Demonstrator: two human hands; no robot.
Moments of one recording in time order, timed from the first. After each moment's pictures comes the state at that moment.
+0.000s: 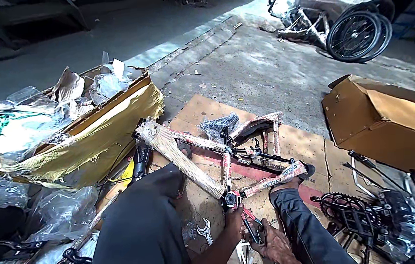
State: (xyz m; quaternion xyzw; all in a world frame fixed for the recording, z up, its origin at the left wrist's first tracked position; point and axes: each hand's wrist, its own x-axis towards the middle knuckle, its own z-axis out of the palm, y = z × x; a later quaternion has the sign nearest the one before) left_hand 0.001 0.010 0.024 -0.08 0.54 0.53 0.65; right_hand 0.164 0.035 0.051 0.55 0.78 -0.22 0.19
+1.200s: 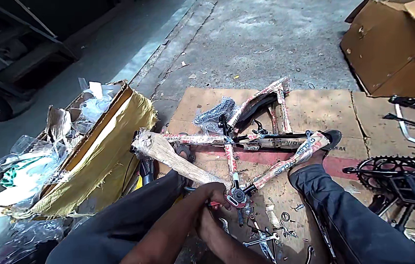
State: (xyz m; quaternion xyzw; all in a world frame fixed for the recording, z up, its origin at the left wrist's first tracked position) left_hand -0.162 0.092 0.050 0.55 0.59 -0.23 0.54; right_hand -0.116 -0.024 0.038 0.45 0.08 -0.86 -0.25
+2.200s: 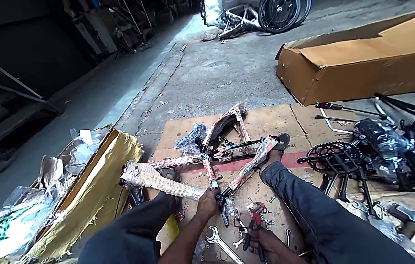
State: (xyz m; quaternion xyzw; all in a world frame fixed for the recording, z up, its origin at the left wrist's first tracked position) left_hand -0.087 0.048 0.072 0.61 0.73 -0.04 0.30; right_hand 0.147 -0.040 0.058 0.59 0.09 -0.77 -0.21
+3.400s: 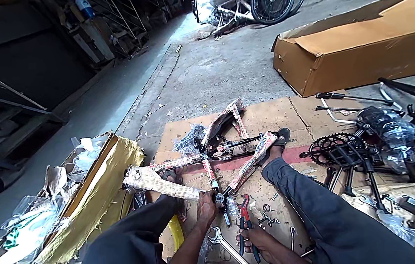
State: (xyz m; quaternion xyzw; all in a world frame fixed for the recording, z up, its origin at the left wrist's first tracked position) left_hand -0.086 0.033 0.057 0.58 0.78 0.02 0.24; right_hand 0.127 -0.031 0.053 0.56 0.21 -0.79 -0.12
